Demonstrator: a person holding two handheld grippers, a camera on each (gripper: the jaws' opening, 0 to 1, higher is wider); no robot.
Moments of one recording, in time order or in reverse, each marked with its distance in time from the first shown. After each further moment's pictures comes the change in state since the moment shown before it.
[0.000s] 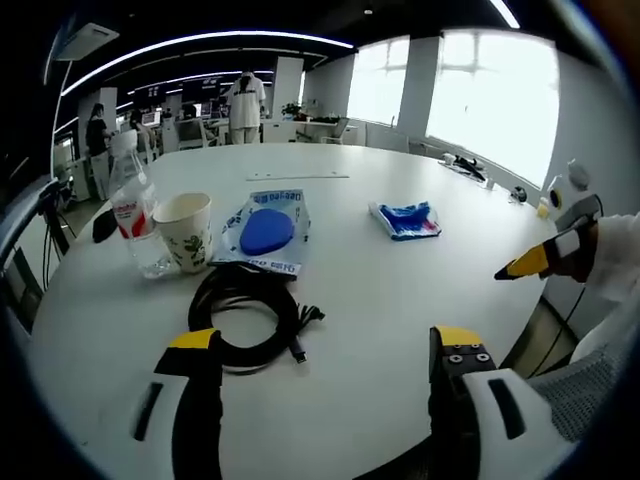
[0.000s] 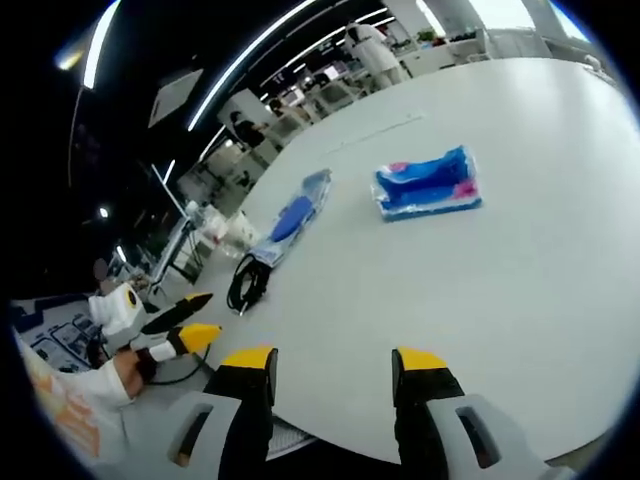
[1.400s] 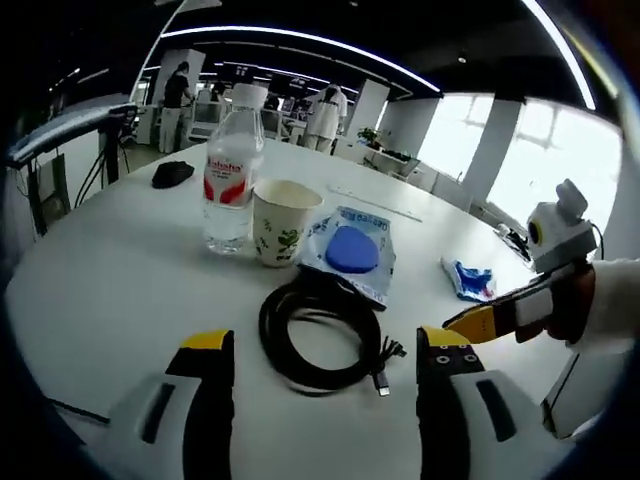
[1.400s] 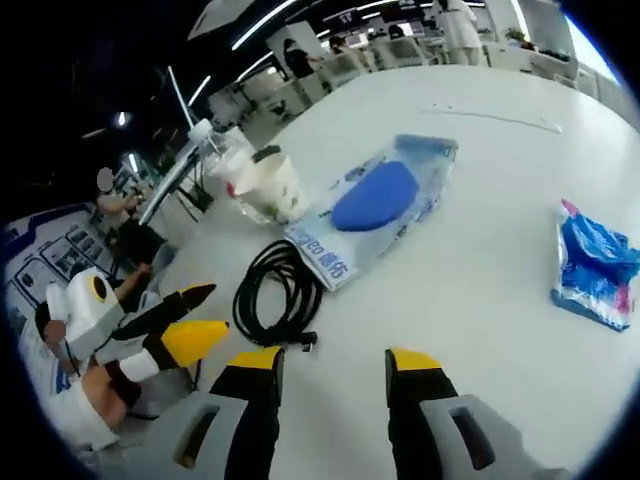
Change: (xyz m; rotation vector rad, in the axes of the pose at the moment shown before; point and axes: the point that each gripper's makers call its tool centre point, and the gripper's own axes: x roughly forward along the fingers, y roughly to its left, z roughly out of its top) left arm 0.007 0.086 -0.001 -0.352 -0.112 0.177; right arm 0.158 0.087 0.028 -0.248 0.234 0.009
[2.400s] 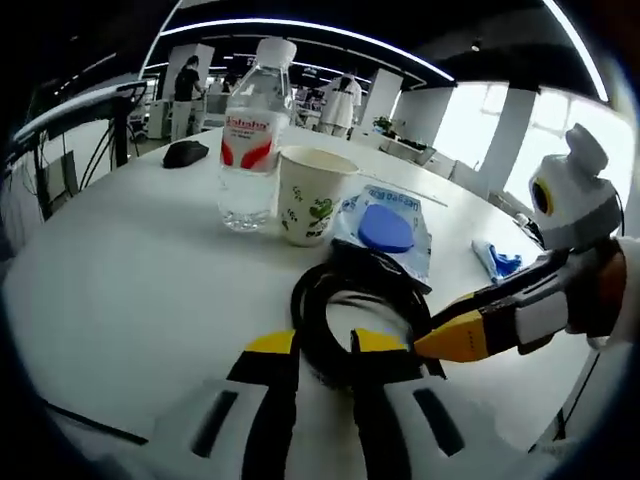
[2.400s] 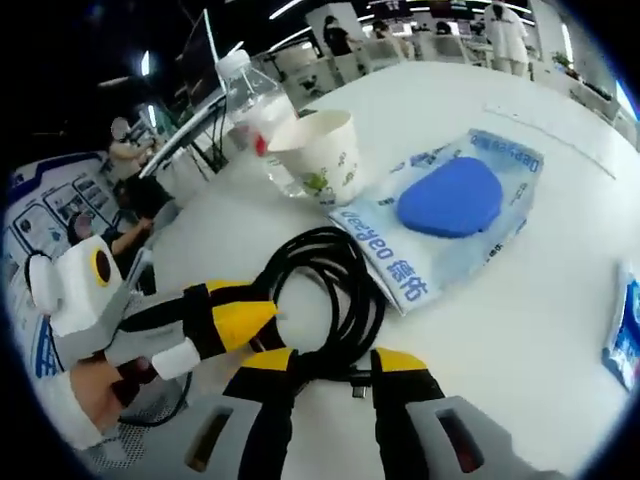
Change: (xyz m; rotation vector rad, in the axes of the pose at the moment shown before) left arm 0.022 0.028 -0.022 0.005 0.039 0.076; right arm 0.055 0.041 -0.005 -0.214 0.088 0.021
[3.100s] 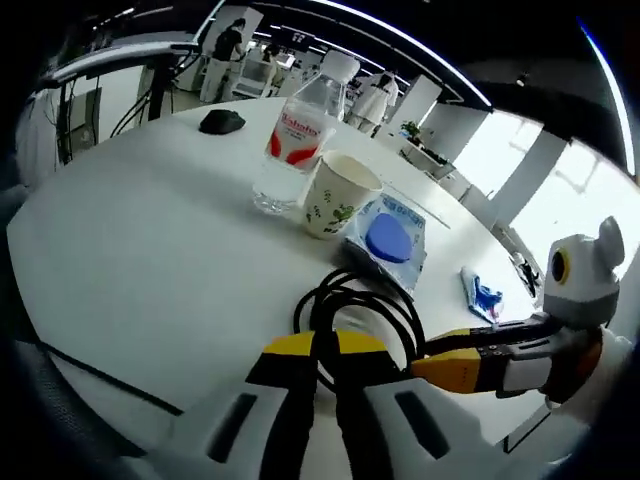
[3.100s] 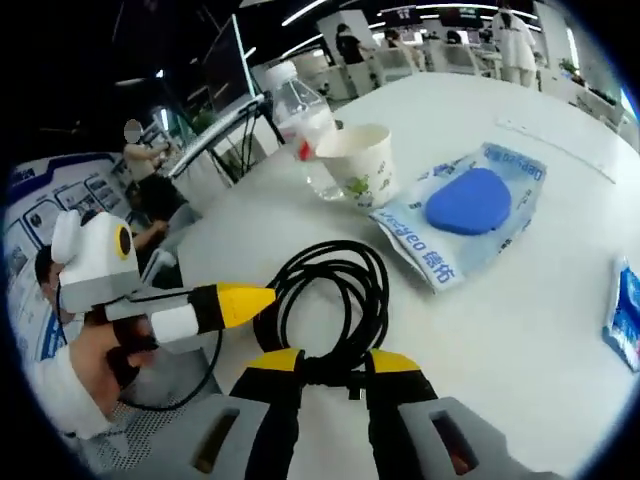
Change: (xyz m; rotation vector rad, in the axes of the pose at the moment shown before) left arm -0.039 -0.006 0.013 -0.209 0.073 -0.015; right arm -0.037 0.029 -0.004 0.026 -0.071 0.056
